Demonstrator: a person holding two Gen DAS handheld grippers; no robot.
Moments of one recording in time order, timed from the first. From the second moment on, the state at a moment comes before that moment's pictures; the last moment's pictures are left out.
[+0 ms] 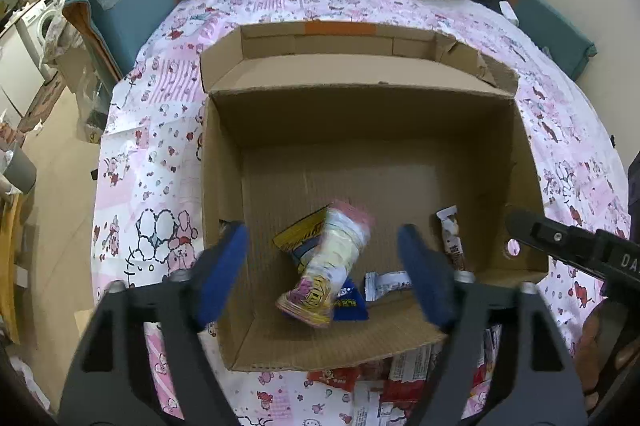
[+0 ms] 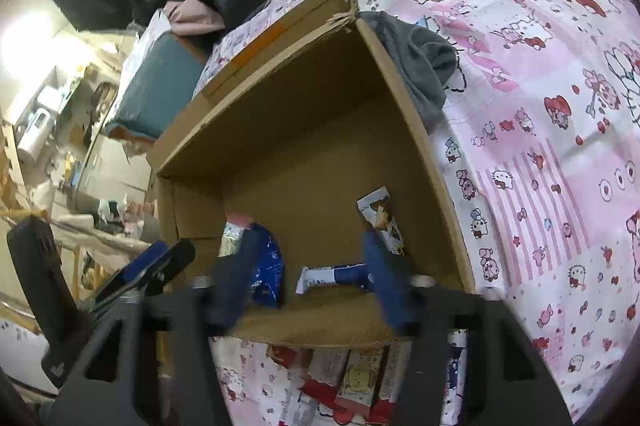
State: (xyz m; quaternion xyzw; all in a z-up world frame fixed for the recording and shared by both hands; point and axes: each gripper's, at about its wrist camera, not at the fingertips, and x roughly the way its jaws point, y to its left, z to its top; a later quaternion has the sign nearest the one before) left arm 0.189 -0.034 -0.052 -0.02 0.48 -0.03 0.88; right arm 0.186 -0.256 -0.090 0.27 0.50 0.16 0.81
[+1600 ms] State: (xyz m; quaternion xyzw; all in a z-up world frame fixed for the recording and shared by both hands) left arm 0.080 -0.001 -0.042 -0.06 0.48 0.01 0.88; right arm 0.078 -0.279 -0.091 0.27 0.53 0.12 0.80
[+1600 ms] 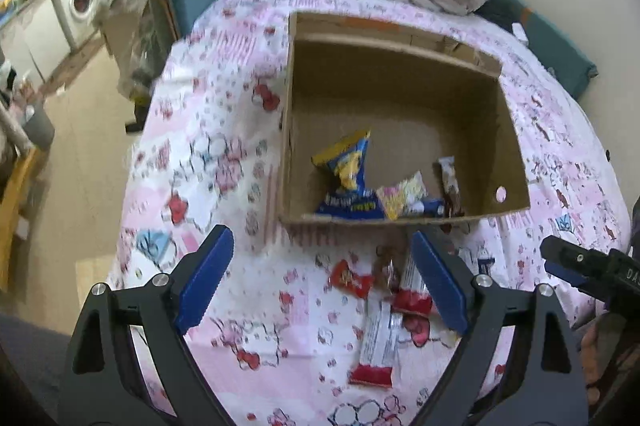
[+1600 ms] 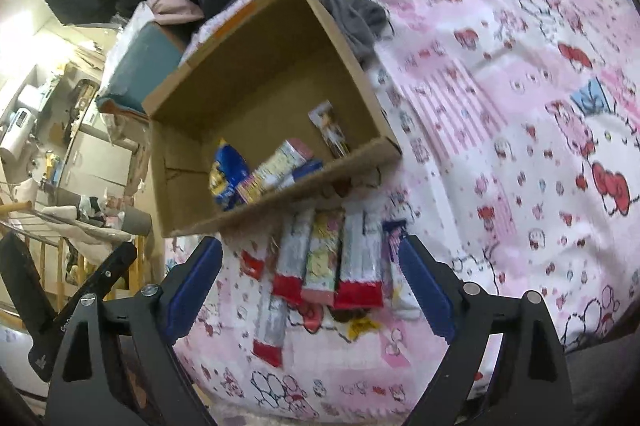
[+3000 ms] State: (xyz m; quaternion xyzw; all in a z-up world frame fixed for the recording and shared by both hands) left arm 0.043 -0.047 -0.124 -0.04 0.65 -0.10 0.75; right arm 0.092 -0.302 -0.150 0.28 0.63 0.01 0.72
